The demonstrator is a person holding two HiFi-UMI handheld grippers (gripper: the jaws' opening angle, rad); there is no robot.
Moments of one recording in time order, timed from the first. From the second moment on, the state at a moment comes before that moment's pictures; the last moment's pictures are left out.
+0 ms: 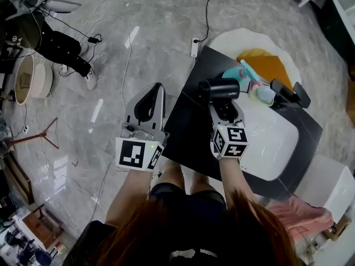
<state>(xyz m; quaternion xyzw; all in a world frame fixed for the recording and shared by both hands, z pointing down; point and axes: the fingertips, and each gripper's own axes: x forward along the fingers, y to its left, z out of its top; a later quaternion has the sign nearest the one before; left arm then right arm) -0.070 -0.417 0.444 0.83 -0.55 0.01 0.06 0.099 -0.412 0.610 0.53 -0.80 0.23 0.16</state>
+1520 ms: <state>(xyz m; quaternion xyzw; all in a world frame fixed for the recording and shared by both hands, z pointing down) -0.081 -0.377 0.365 0.83 -0.55 -0.03 0.03 0.117 -0.401 0.447 0.56 -0.82 0.10 0.10</state>
